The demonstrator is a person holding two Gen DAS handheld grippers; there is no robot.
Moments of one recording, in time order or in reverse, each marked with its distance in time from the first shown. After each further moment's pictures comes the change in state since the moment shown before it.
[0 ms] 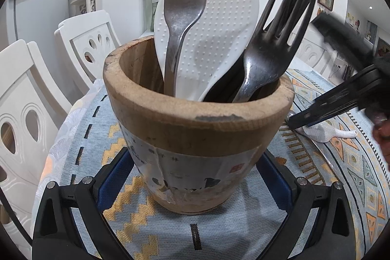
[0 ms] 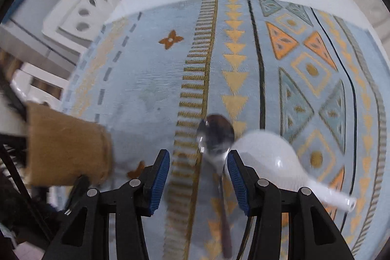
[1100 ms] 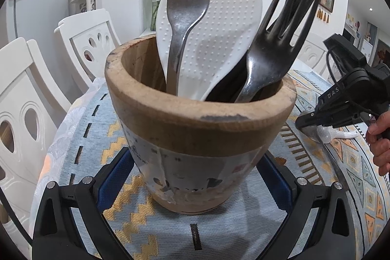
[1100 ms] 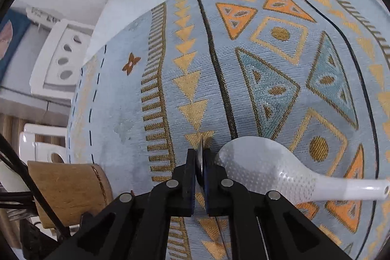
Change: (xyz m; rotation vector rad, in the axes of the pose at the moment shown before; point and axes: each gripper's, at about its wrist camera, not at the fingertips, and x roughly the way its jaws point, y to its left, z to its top) left arm 0.003 0.004 0.001 -0.007 0.002 -0.005; right arm 0.000 -0.065 -0.017 0.374 -0.076 0.178
